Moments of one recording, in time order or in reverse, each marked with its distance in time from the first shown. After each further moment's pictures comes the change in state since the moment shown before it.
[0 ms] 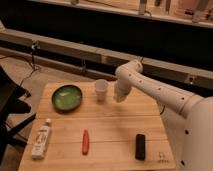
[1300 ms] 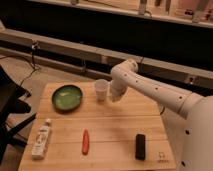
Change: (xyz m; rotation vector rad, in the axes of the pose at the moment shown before) arm -0.030 -0.008 -0.009 0.025 -0.010 -0.081
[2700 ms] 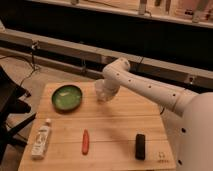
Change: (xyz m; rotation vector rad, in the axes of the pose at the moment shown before) arm -0.045 -0.021 -0.005 0.023 -0.022 -0.119
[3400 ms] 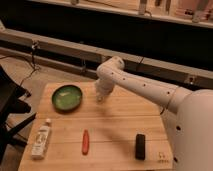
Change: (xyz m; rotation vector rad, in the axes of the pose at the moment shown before) arm -0.026 -0.018 -0.001 0.007 -0.018 -0.069
